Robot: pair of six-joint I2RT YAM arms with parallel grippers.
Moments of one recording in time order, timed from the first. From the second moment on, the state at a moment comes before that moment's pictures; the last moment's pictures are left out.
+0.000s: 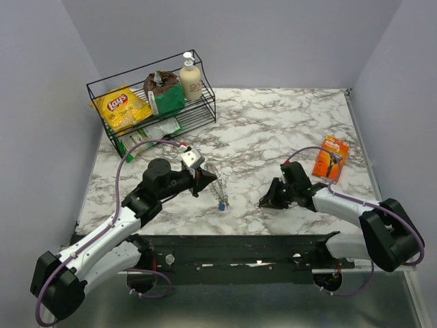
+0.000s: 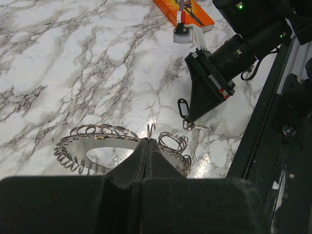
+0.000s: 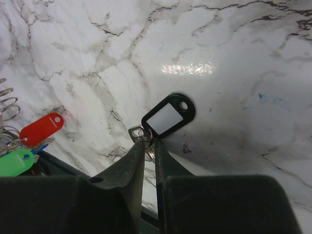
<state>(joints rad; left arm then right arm) -0.63 0.85 0.53 0.12 0.42 -0.10 0.49 1.28 0.46 -0.13 -0.27 0.79</state>
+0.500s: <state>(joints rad) -0.64 0.85 0.53 0.12 0.42 -0.10 0.49 1.30 0.47 -0.12 -0.28 0.79</state>
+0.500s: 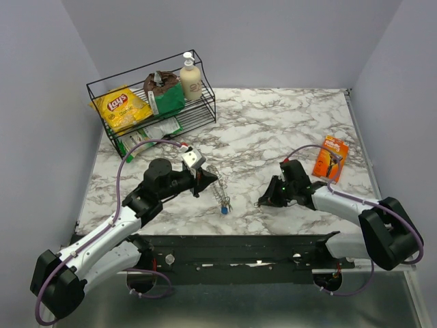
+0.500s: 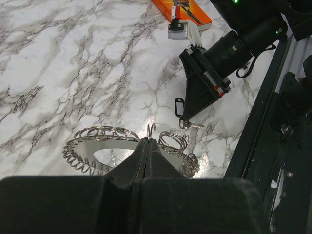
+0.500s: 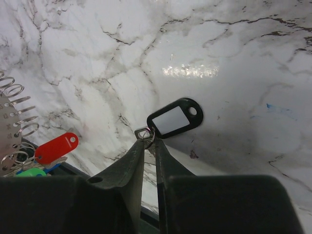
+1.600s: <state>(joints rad) -0.66 0.86 0.55 0.10 0.43 -0.09 0.48 1.40 0.53 -0.08 -0.31 0.79</state>
